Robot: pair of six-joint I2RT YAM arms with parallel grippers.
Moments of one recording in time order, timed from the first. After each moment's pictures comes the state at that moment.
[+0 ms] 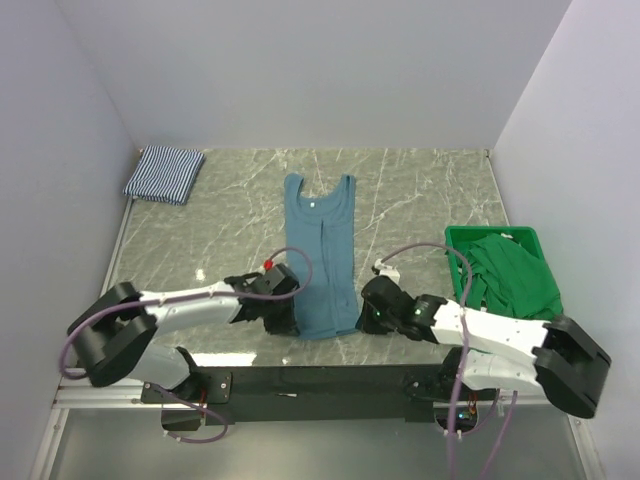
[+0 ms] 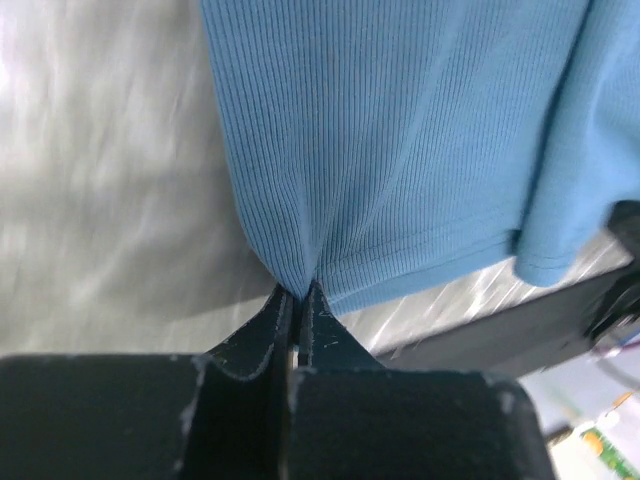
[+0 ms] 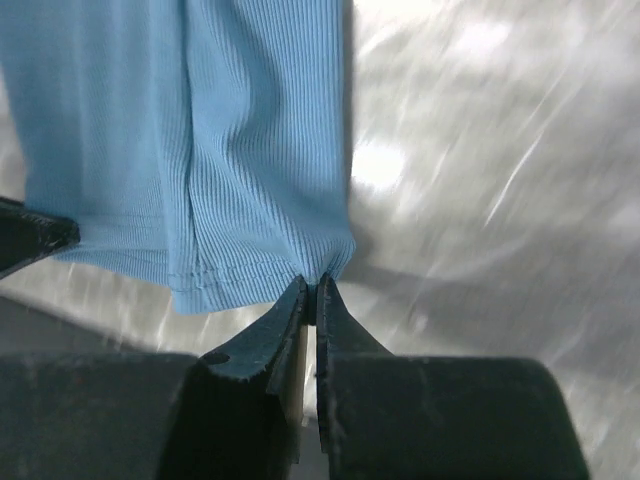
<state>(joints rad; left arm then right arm) -0.89 1.41 0.65 -0.35 0.09 -1.02 0.91 1.12 0.46 -0.32 0.13 0.91</state>
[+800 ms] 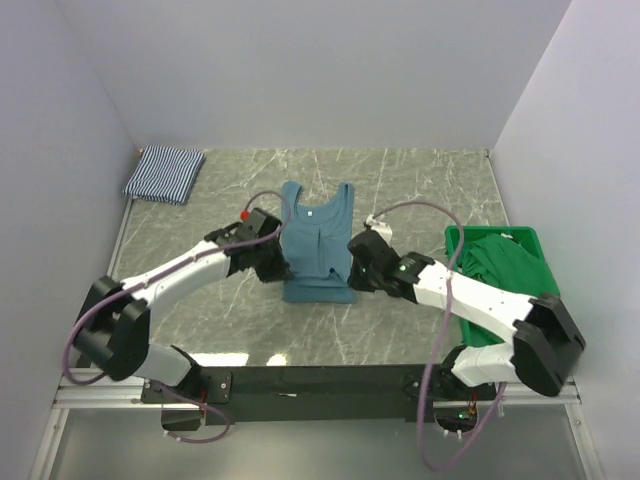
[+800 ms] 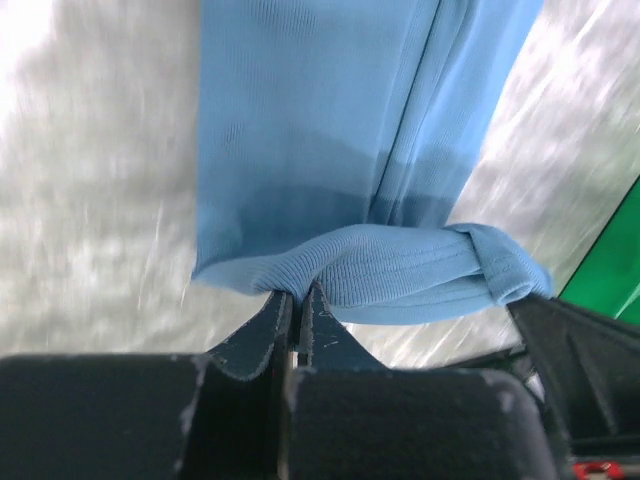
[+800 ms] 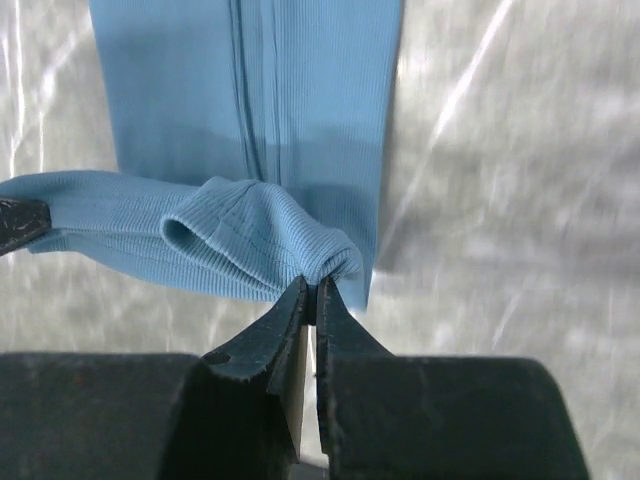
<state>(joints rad) -0.62 1.41 0.94 -0.54 0.07 -1.00 0.82 1.29 0.83 -0.47 0.23 0.83</state>
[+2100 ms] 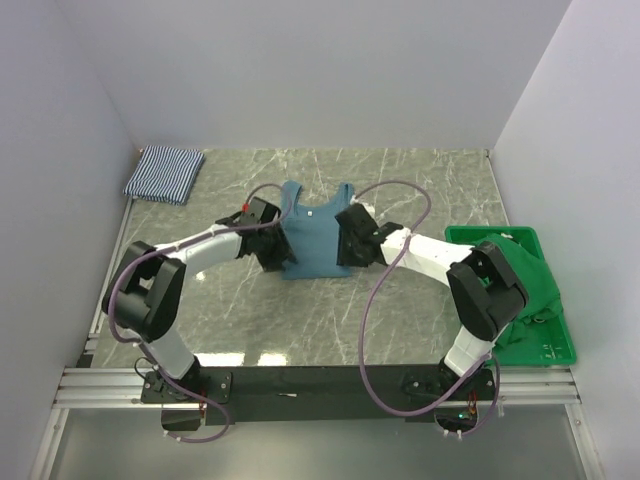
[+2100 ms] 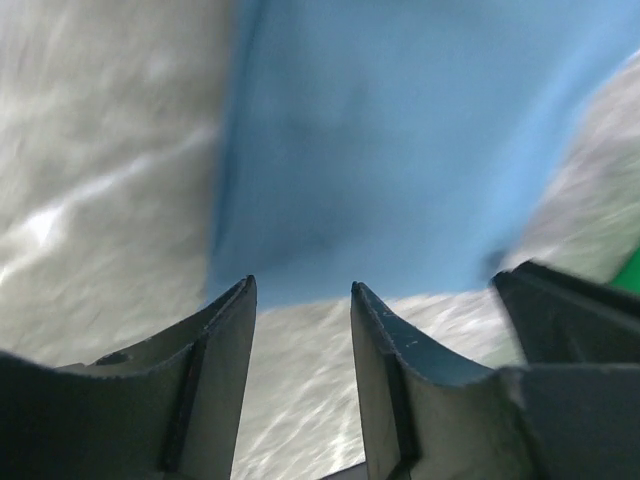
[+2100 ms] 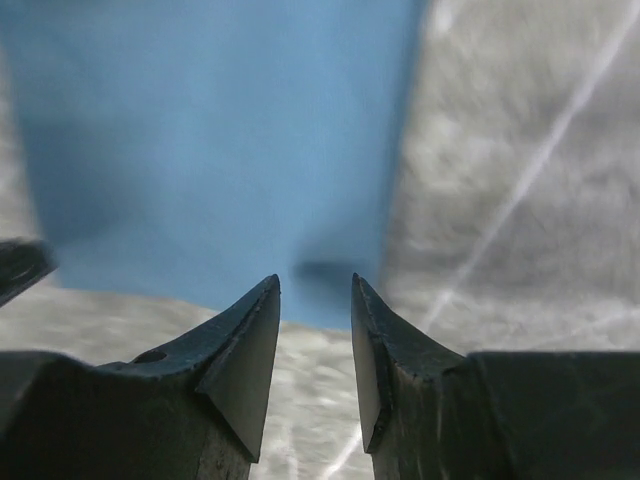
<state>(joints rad) -0.48 1.68 1.05 -0.38 0.13 -0.92 0.65 1.70 1.09 -0.38 0.15 0.65</state>
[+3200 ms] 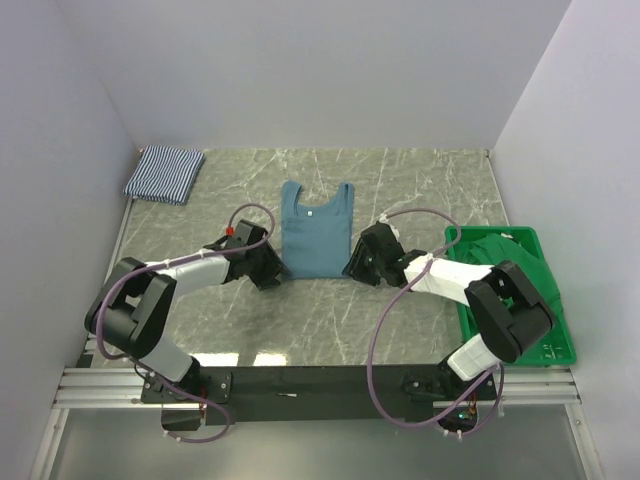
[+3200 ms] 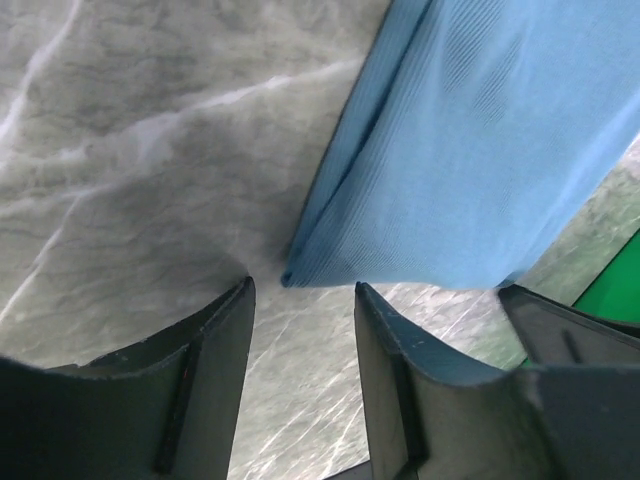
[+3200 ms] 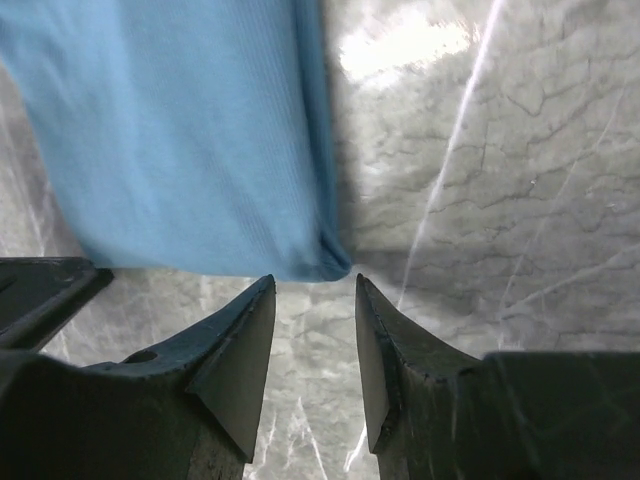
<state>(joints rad) -0.48 1.55 0.74 -0.17 0.13 -1.10 0.59 1.52 0.73 -0.08 0.02 0.91</state>
